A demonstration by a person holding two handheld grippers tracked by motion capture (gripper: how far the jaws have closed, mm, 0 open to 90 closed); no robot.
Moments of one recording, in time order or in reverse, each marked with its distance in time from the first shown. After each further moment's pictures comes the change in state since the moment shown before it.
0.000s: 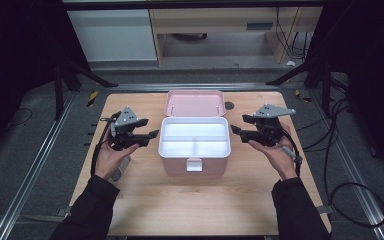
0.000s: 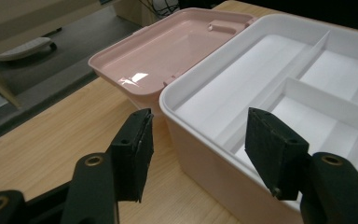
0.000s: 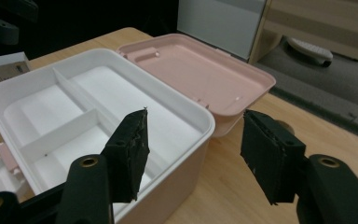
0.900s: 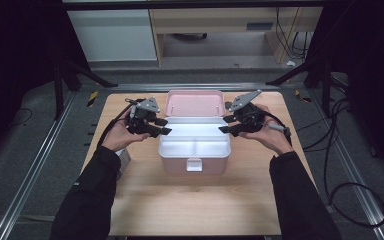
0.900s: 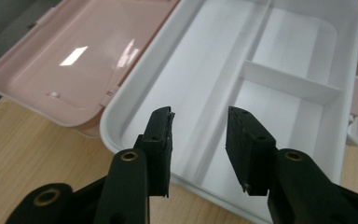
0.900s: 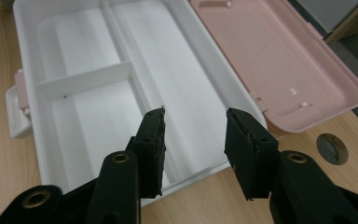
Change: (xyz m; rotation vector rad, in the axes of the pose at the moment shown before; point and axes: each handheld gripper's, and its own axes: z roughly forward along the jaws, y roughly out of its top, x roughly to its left) left arm 0.004 0.042 0.048 0.256 -0.282 0.213; right arm -0.005 0.033 0.051 0.284 0.271 -0.312
